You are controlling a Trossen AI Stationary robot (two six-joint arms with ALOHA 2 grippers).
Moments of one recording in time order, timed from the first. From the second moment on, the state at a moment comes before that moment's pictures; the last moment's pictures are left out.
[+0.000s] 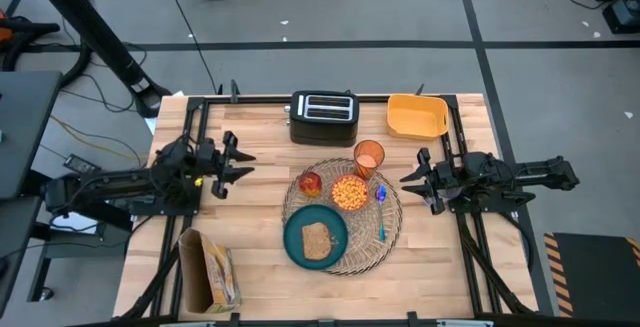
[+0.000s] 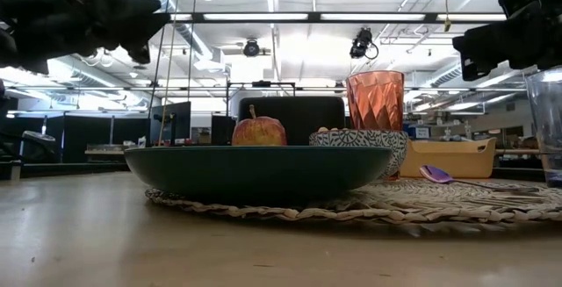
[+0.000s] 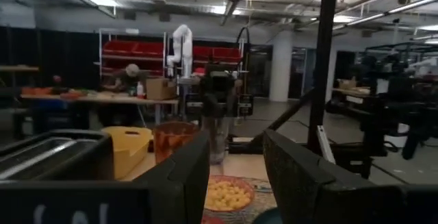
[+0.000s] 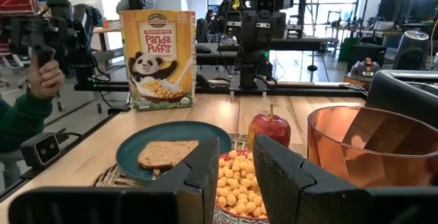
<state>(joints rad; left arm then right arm) 0.35 0.58 0.01 0.86 0.38 -0.16 0.05 0.02 0.01 0.03 -0.07 0.00</state>
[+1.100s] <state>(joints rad) -0.01 0.03 0.05 0.12 -0.15 -0.01 0.05 0.02 0.01 0.03 -0.07 0.00</state>
